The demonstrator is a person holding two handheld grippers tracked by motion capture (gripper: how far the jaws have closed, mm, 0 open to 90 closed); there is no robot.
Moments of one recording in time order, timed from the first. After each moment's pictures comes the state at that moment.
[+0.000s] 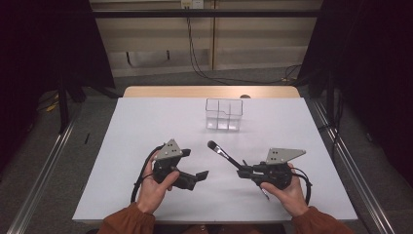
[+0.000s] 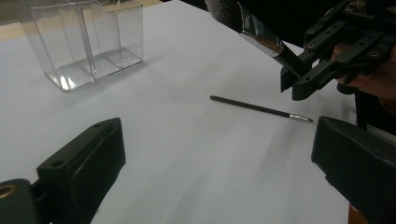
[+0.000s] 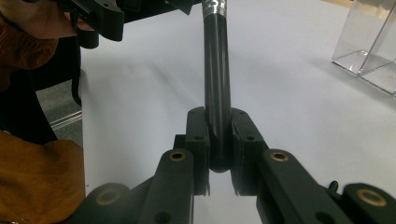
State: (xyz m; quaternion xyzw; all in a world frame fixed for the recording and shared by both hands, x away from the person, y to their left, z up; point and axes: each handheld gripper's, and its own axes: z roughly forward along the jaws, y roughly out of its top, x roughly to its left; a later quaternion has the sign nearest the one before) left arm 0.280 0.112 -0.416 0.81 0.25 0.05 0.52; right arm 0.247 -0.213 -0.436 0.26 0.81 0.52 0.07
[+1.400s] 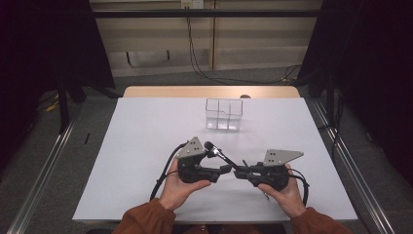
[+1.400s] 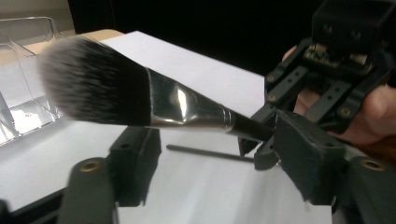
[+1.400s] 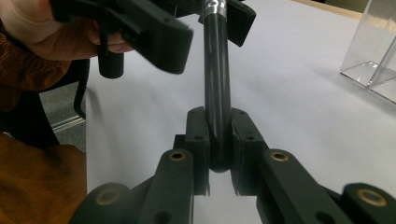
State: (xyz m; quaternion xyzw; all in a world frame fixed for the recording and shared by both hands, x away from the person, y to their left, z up) left arm 0.285 0.058 -0.419 0.78 0.22 0.01 0.58; right arm 0.246 -0.206 -0.437 0.25 0.80 0.53 0.08
